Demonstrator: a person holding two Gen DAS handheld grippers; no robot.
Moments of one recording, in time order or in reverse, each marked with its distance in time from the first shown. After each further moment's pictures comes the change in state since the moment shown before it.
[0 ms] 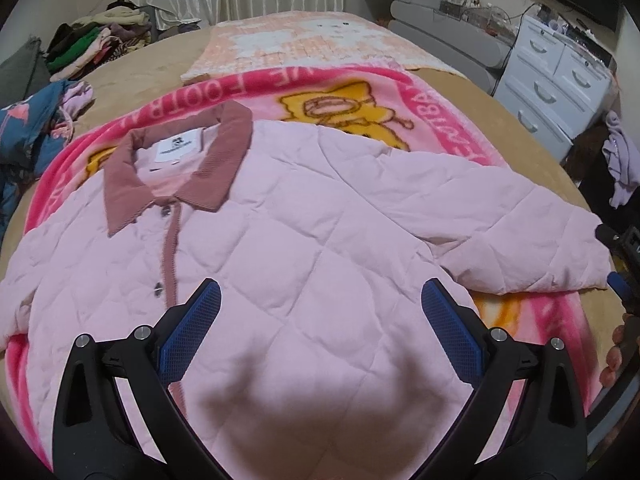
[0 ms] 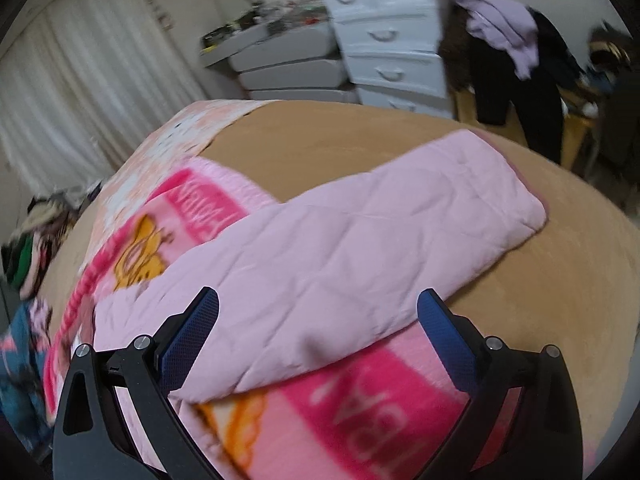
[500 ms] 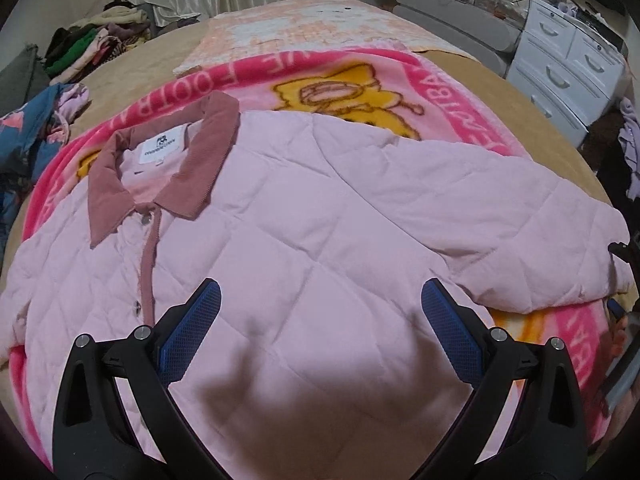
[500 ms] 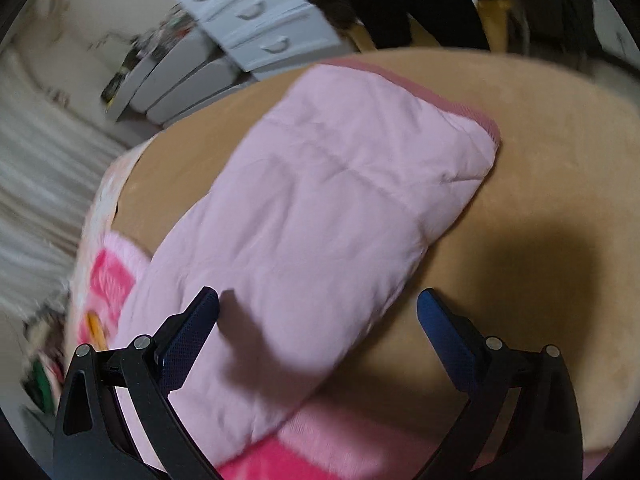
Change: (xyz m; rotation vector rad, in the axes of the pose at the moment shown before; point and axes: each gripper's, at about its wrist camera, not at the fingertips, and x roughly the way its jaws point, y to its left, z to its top) left arm 0.035 -0.009 0.014 0.016 0.037 0.052; right arm 0.078 -0.115 0.020 0.431 0.066 -0.052
